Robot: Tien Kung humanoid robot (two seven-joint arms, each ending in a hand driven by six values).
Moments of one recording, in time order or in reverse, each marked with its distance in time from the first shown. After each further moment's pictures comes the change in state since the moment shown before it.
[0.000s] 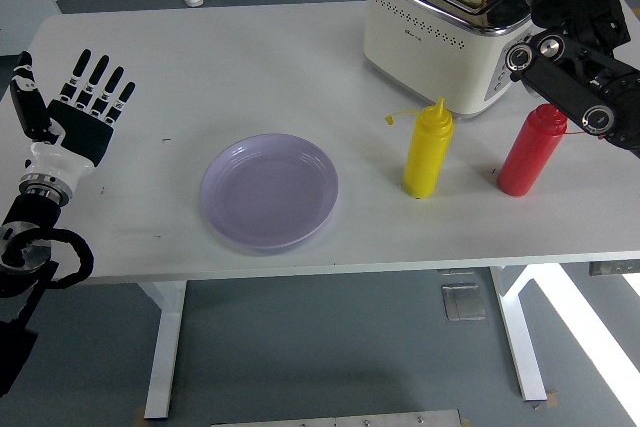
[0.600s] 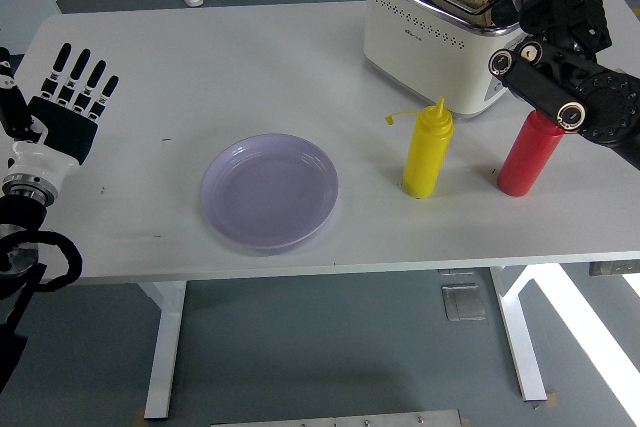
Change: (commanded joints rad) left arm 0.027 0.009 -0.040 -0.041 0.011 0.007 -0.010; right arm 0.052 0.063 -0.091 -0.171 0.006 -0.035 0.047
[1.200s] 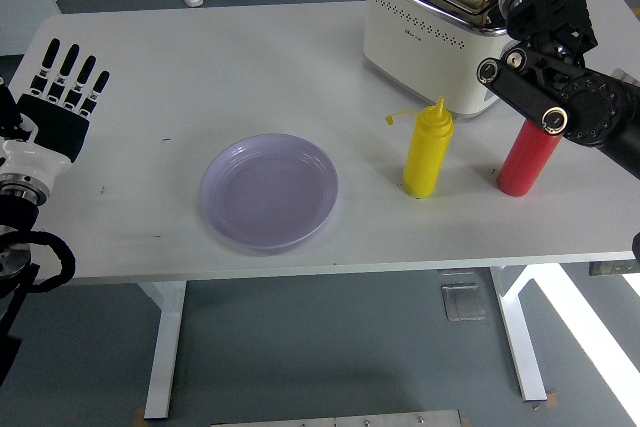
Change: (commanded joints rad) left arm 0.018 0.003 -0.024 -0.030 -0.011 0.001 0.001; right arm 0.015 0.036 -0.058 -0.050 -0.025 0.050 0.008
